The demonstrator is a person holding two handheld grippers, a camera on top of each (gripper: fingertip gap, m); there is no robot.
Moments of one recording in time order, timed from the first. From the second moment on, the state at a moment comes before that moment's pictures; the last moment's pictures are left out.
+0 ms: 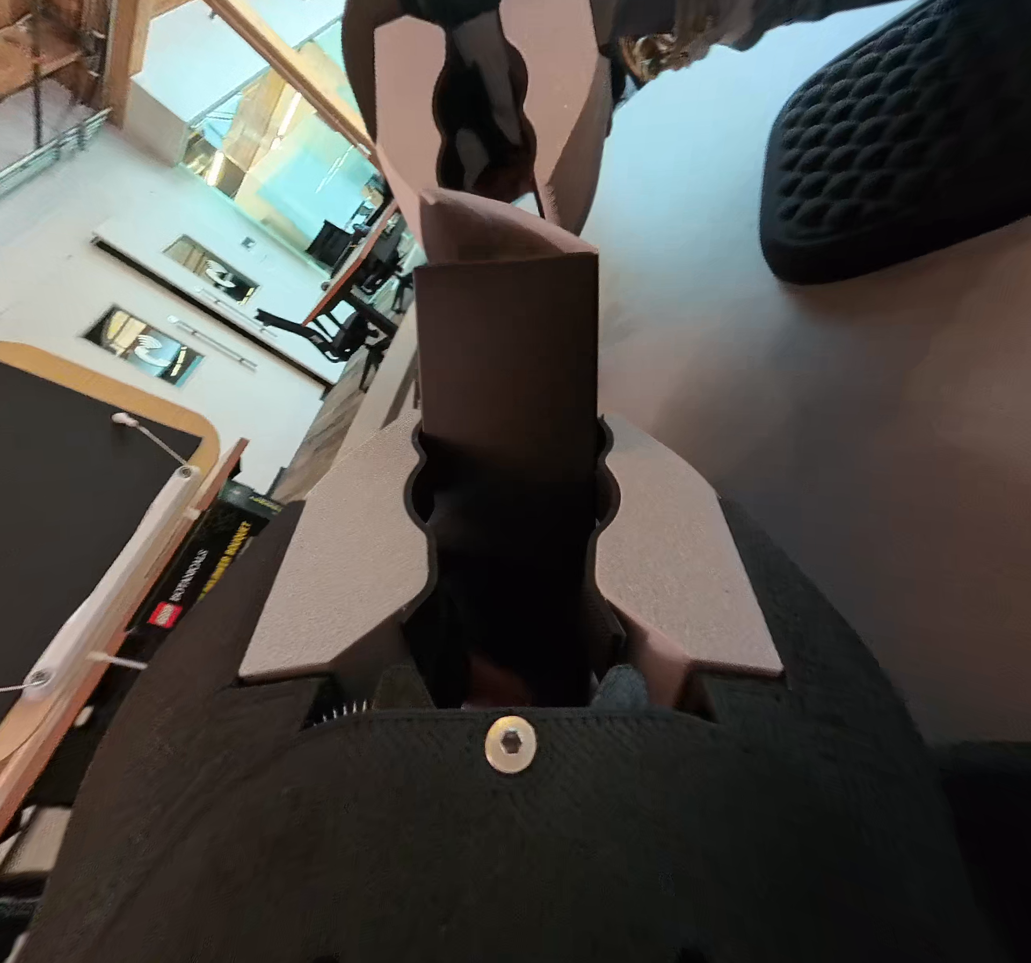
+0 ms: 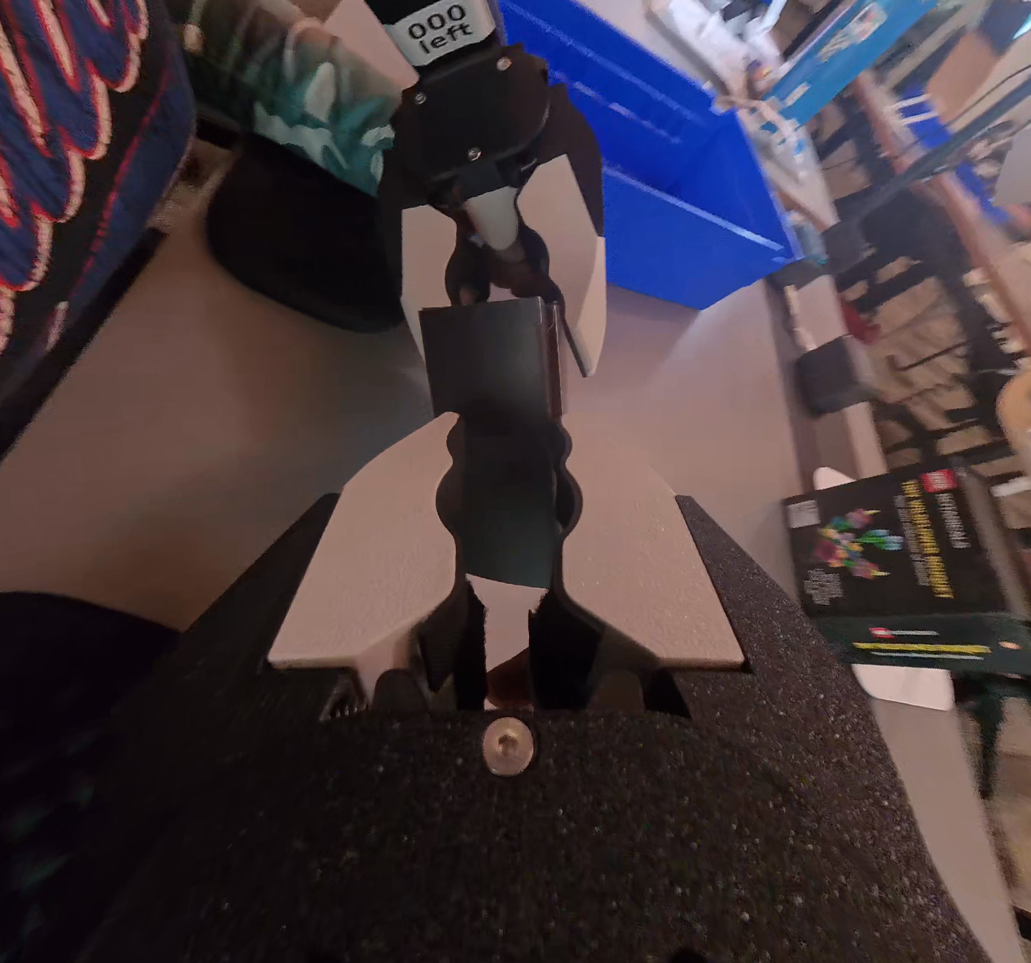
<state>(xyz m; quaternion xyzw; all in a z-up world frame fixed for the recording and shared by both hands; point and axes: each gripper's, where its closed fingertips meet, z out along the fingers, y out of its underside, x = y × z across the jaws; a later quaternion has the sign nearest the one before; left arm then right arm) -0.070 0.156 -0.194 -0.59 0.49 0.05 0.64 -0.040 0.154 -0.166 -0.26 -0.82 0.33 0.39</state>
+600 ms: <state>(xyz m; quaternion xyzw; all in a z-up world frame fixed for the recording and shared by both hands) -0.068 0.148 -0.197 -0.58 0.49 0.01 0.66 -0.046 0.154 -0.163 -0.37 -0.81 0.39 0.24</state>
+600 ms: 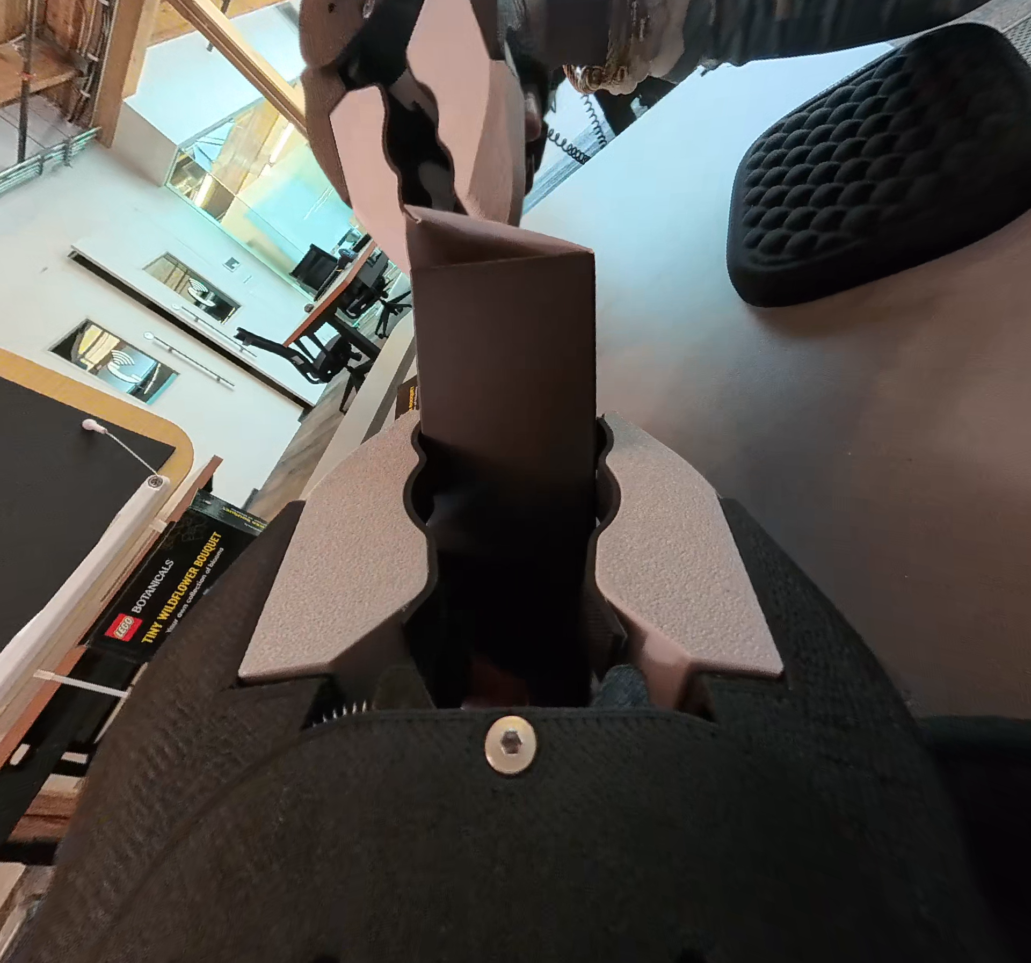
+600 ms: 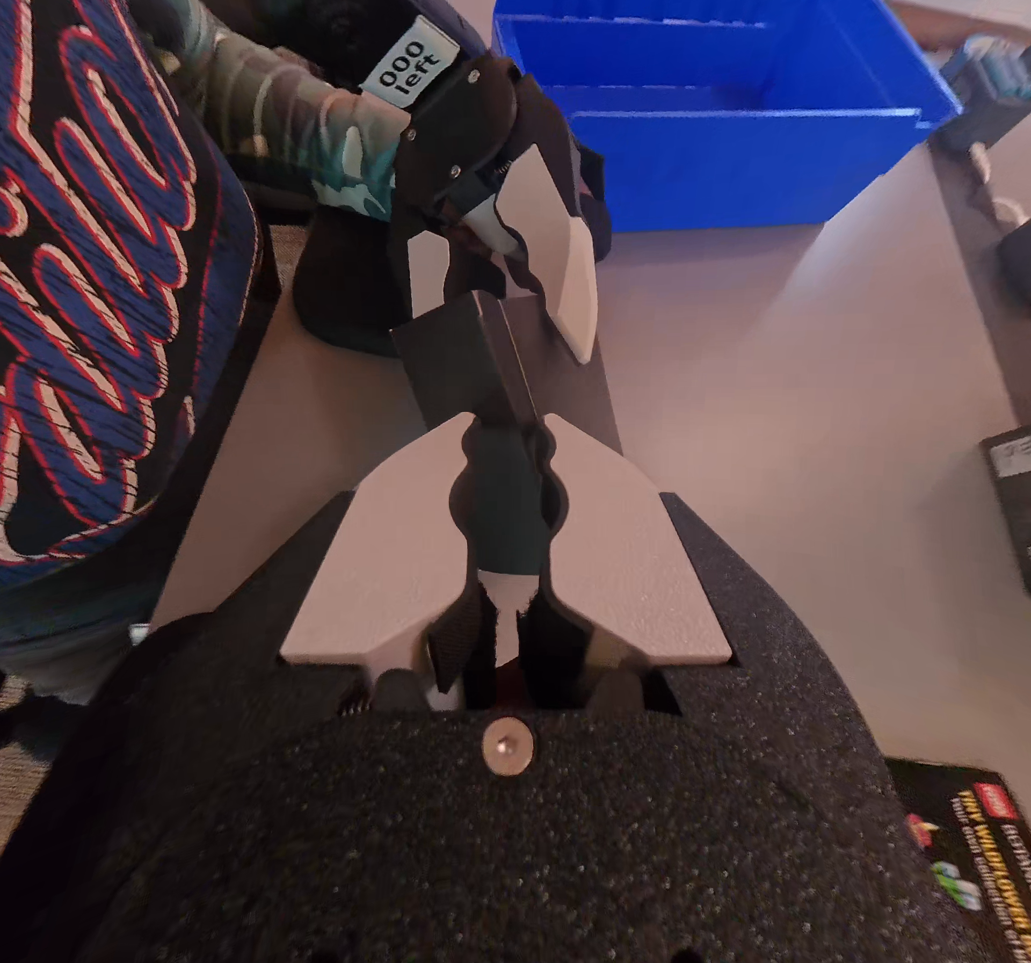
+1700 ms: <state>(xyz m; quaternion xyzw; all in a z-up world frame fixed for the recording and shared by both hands) -0.070 0.140 -0.201 -0.59 0.48 -0.03 0.65 -0.066 0.132 -0.141 -0.32 -0.84 0.35 0.26</state>
